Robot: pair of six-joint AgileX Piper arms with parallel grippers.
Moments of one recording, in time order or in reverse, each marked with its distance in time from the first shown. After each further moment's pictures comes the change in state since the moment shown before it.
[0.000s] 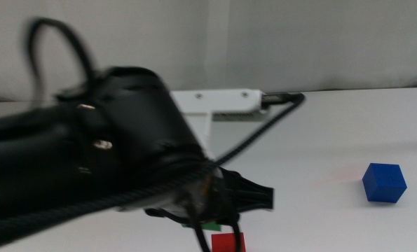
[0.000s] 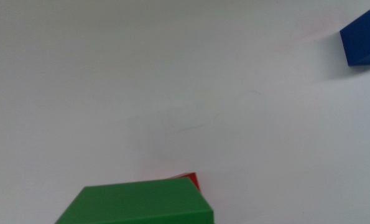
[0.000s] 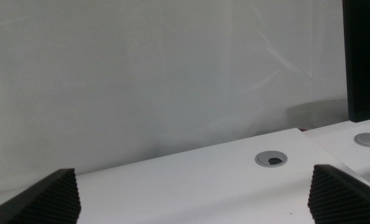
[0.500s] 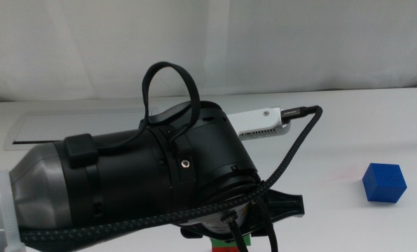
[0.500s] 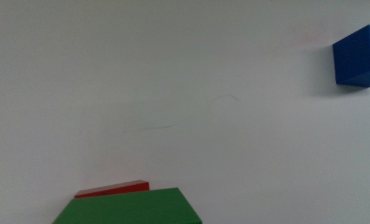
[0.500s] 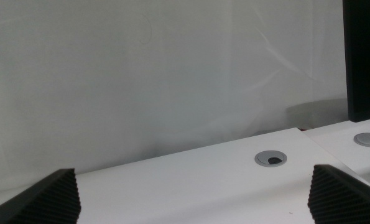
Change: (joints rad) left arm -0.042 0.137 -0.026 -0.041 -0.066 -0.192; right arm 0.000 0.000 0.000 0.000 0.000 -0.004
